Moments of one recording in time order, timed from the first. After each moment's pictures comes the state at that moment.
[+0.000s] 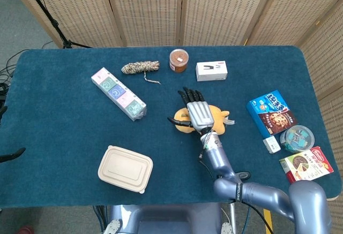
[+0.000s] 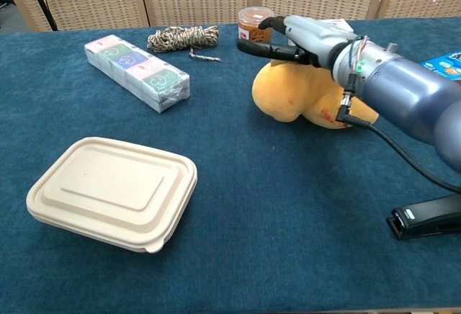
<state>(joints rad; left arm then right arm) -0.13 -0.96 -0.13 -1.74 1.35 1.43 -0.06 0.87 -1.82 0.35 -1.26 -0.95 1.03 -0.38</state>
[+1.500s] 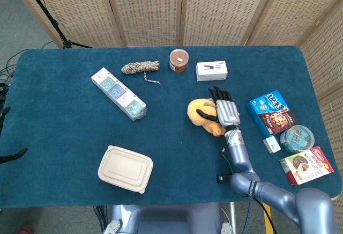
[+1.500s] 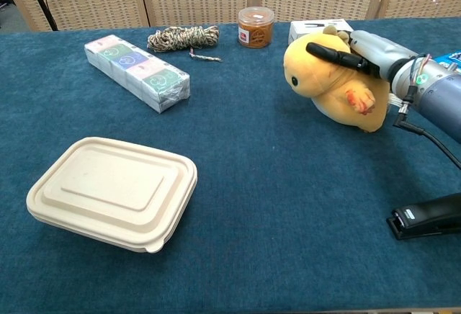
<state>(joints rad) -0.13 -0.97 -0.12 -1.75 1.34 1.42 -0.03 0.76 -1.81 0.34 -1.00 -1.01 0.96 -0.09</state>
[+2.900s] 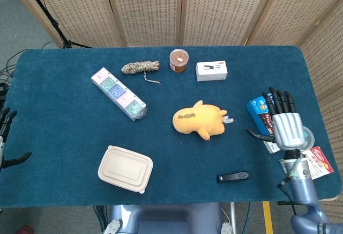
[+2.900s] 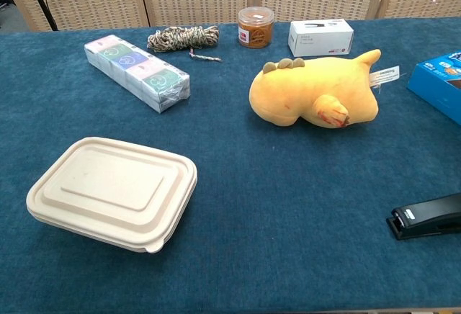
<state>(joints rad) -0.12 -0.98 -0.10 -1.77 1.40 1.45 0.02 0.40 -1.27 0.15 -1.52 -1.35 1.45 -0.18</state>
